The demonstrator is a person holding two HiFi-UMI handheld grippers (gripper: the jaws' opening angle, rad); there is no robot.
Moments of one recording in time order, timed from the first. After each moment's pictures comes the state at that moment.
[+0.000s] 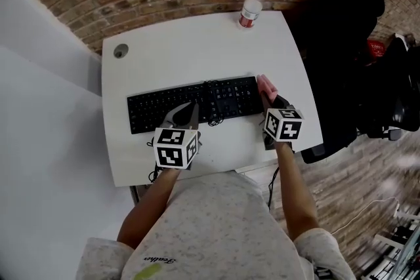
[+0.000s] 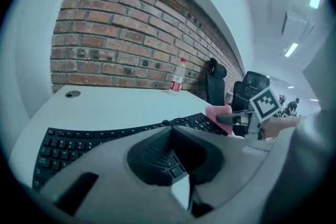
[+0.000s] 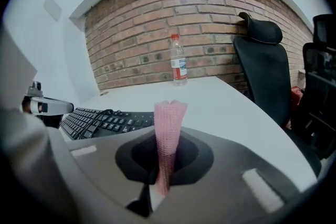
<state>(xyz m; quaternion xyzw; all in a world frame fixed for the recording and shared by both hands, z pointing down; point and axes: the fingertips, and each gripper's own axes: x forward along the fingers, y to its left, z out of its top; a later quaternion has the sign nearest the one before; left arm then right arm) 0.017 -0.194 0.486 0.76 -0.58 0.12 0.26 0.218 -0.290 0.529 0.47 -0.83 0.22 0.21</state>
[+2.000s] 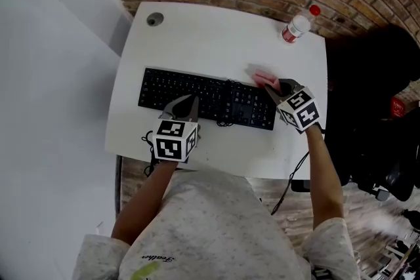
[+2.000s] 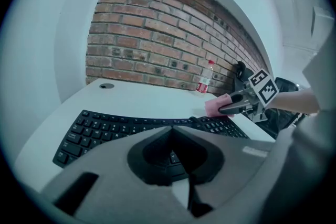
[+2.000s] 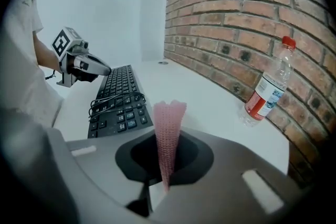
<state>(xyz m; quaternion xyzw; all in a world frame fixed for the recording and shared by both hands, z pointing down) -0.032 -0.181 0.503 0.66 -0.69 0.10 0.29 0.122 -0.329 0.524 0.08 -0.91 -0.01 0.40</state>
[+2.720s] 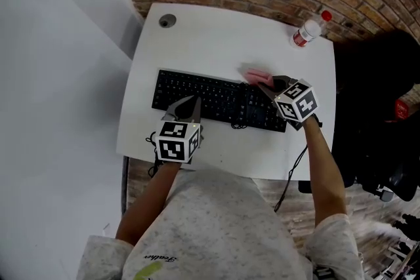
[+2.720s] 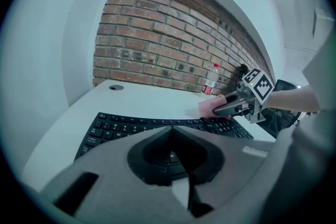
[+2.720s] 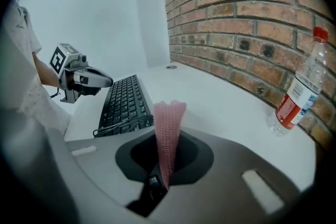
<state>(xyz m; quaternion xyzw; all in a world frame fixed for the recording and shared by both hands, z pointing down) -0.068 -0.164 0.501 0.65 -0.69 0.09 0.29 0.056 -0.304 0.525 0.03 -0.92 0.05 0.39</state>
